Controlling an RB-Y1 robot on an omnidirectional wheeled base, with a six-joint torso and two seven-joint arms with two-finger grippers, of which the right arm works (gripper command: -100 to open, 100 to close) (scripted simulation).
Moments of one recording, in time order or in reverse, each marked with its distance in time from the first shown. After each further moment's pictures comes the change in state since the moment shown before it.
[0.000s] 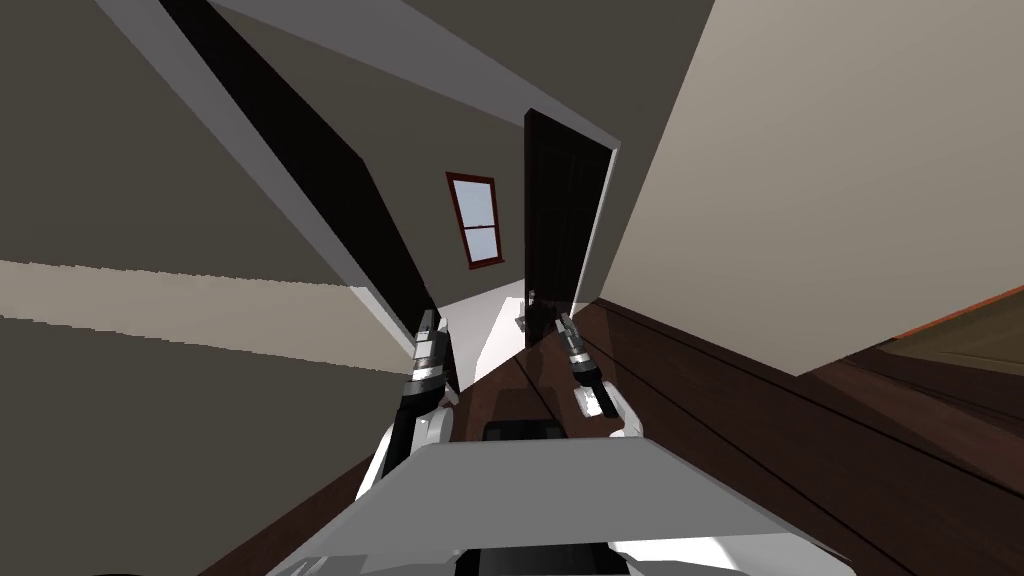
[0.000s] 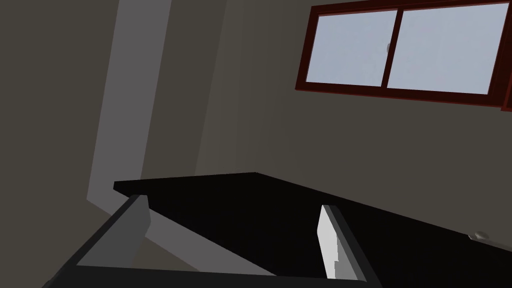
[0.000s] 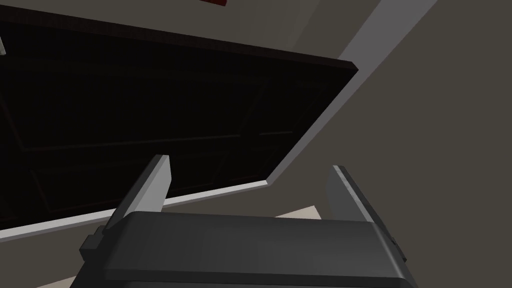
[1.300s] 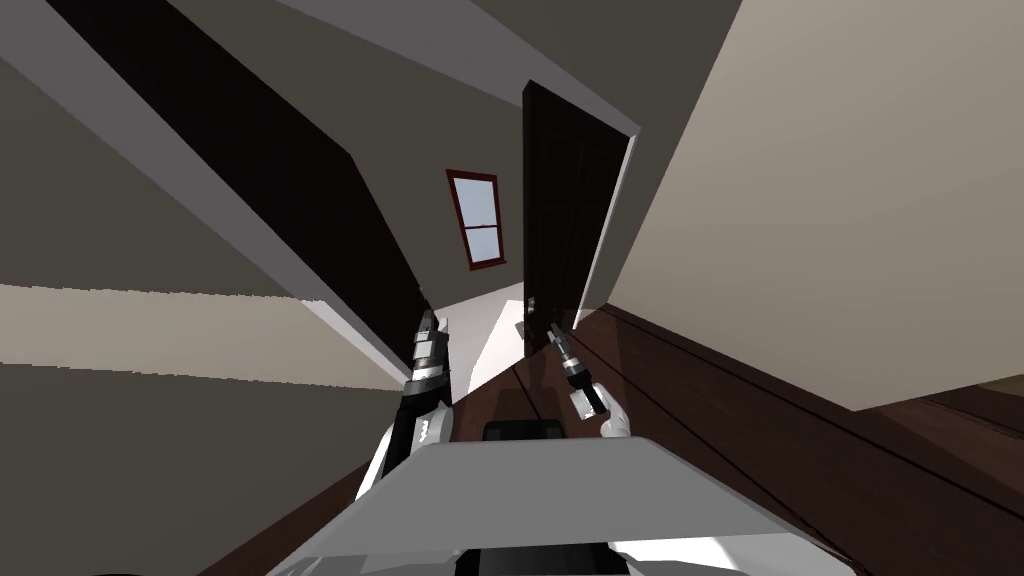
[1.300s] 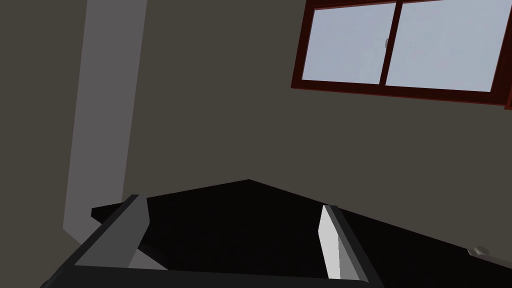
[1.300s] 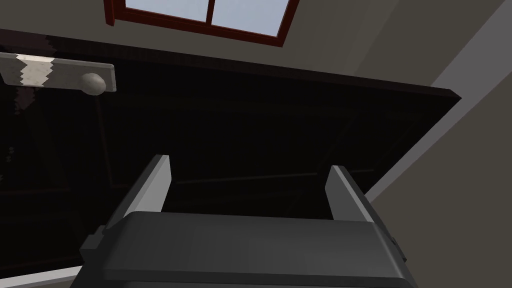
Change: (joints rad) arm -0.130 -0.008 0.009 0.348 0.061 -0.063 -0.076
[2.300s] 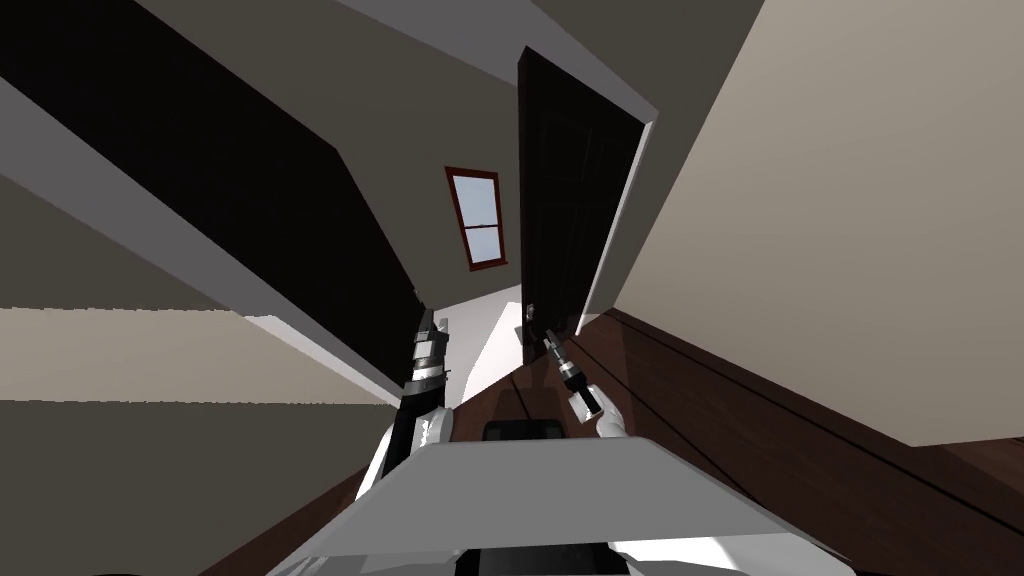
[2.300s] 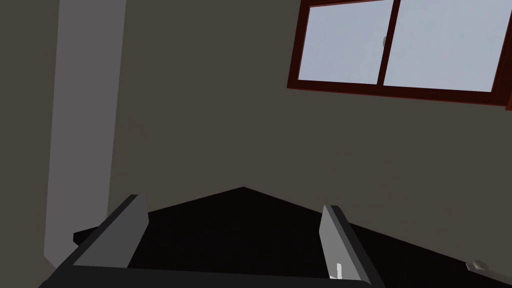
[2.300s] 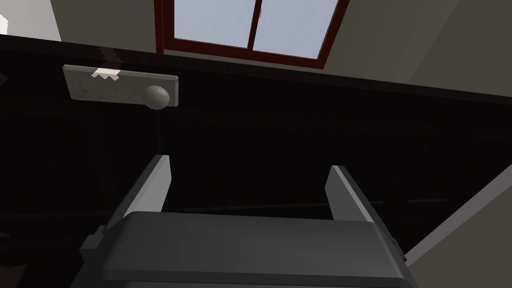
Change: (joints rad) arm -0.090 0.001 0.007 0.234 0.043 -0.034 -0.055
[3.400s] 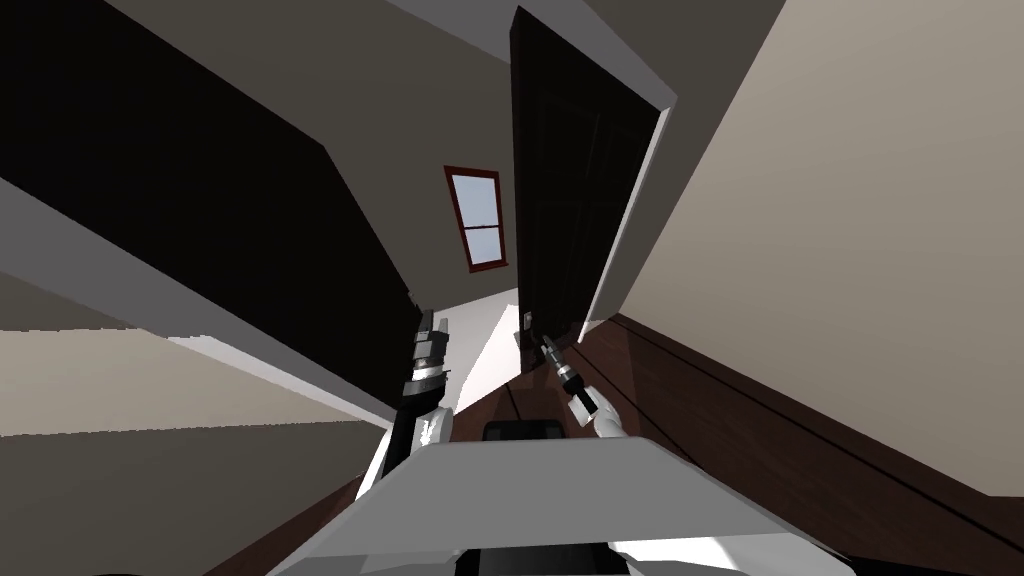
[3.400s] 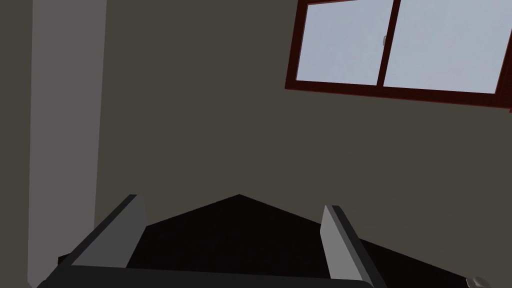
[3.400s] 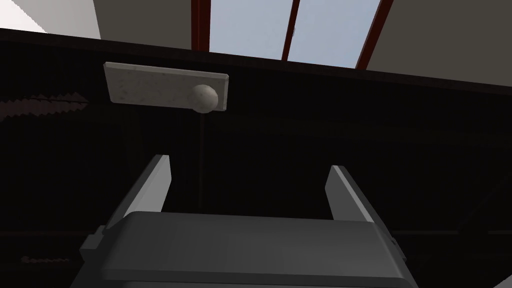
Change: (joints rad) arm -0.083 0.002 0.006 0.208 0.038 -0.030 -0.051
